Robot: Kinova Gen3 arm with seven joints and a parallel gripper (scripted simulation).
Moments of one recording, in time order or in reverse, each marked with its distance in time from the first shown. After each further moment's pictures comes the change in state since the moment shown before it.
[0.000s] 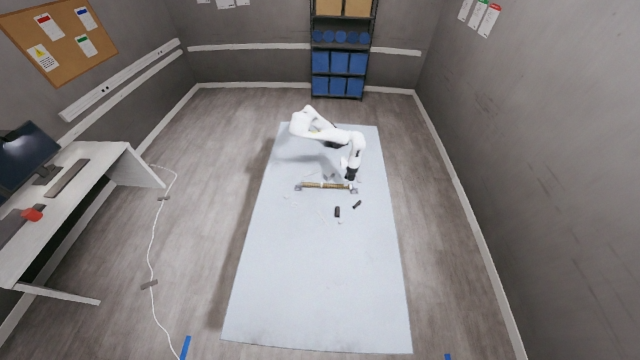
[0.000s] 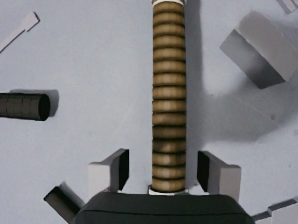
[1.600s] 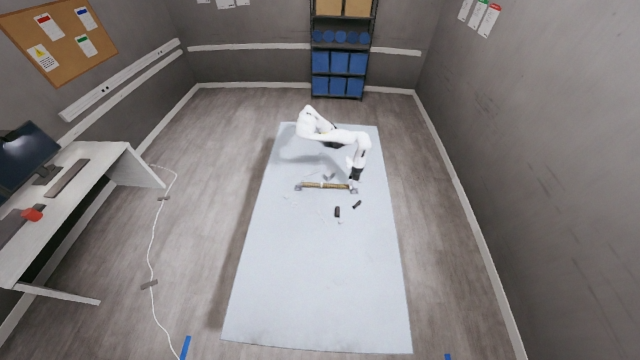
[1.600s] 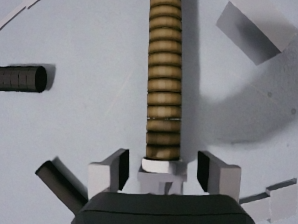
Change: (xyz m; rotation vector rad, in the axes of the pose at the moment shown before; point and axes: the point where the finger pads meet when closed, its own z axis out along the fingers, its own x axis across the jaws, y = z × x) arm 0.006 0.030 0.003 0.001 0.006 -0.019
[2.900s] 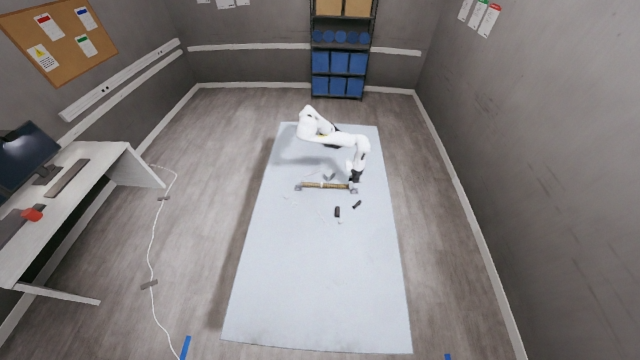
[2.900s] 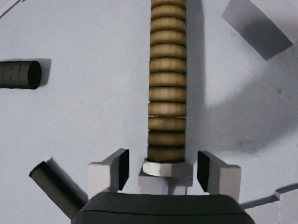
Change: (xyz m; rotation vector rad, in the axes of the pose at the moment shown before) arm -0.002 0.002 0.021 -0.005 -0.006 0.001
